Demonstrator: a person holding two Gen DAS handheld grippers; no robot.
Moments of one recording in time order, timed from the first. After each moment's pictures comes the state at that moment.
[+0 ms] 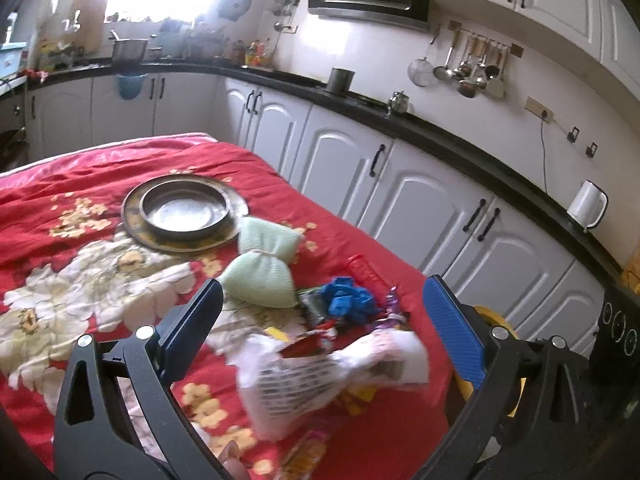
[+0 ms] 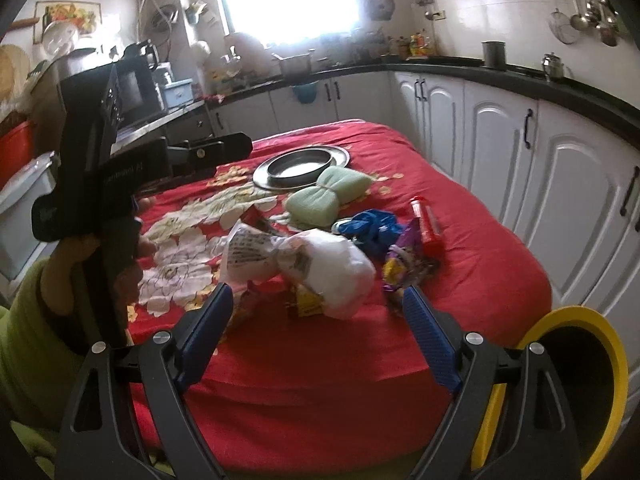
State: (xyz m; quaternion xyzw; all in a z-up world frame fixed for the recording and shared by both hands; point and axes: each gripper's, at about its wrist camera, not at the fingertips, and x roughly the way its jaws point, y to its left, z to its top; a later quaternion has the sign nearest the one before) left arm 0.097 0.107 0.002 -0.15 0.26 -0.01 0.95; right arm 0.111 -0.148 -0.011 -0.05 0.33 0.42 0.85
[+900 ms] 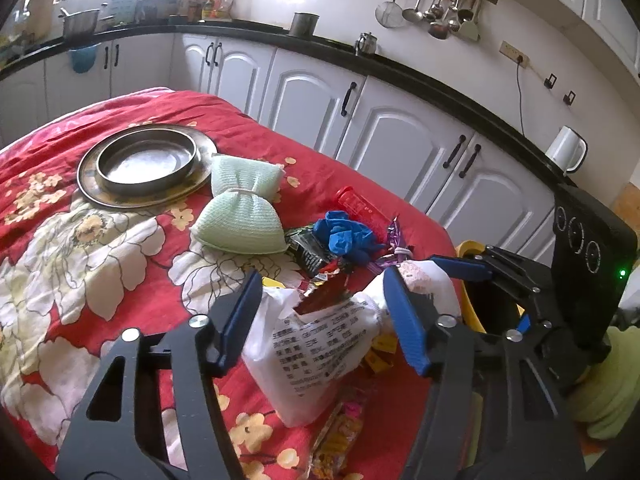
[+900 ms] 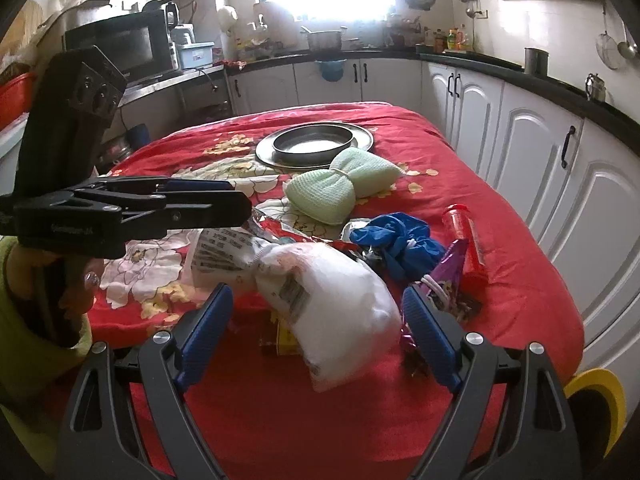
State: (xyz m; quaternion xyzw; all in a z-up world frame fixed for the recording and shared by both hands) left arm 0.119 0.109 -0.044 -0.12 0.34 -0.10 0.93; right arm 0.160 -0.090 -0.050 -0.12 0.33 0.45 0.82
